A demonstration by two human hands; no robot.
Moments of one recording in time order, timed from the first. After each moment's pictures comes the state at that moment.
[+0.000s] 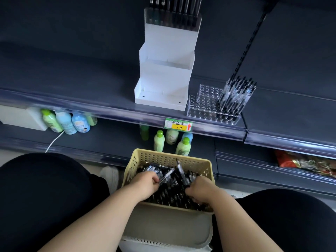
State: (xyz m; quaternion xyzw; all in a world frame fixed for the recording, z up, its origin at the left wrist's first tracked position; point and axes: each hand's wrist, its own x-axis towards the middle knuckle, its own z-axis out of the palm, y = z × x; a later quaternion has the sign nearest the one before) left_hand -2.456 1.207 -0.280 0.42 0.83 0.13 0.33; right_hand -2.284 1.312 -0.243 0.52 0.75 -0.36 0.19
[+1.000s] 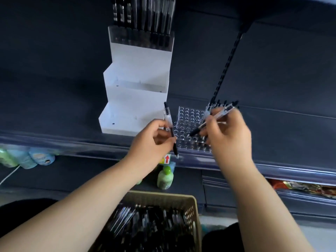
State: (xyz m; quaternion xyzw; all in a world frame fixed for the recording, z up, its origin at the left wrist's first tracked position) left_hand -2.458 1.347 -0.130 0.45 0.63 0.58 0.27; right_hand -2.309 1.411 -0.075 0.43 0.71 -0.30 -0.47
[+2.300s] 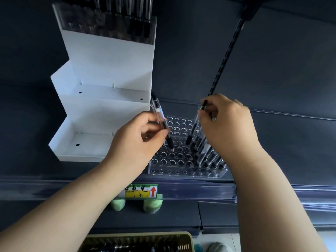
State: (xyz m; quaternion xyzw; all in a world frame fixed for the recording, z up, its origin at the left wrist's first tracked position) left_hand -2.490 1.427 -0.125 0.48 0.60 0.58 0.26; right_hand -2.342 1.510 -0.066 0.47 0.82 -0.08 -0.32
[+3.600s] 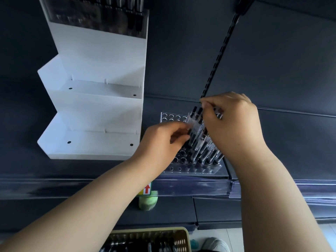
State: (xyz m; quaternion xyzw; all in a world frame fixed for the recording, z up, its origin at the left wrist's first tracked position) left_hand -2.454 1.467 -0.148 0.60 0.60 0.51 0.14; right_hand -2.325 1.513 -0.069 0.43 0.82 -0.04 -0.38
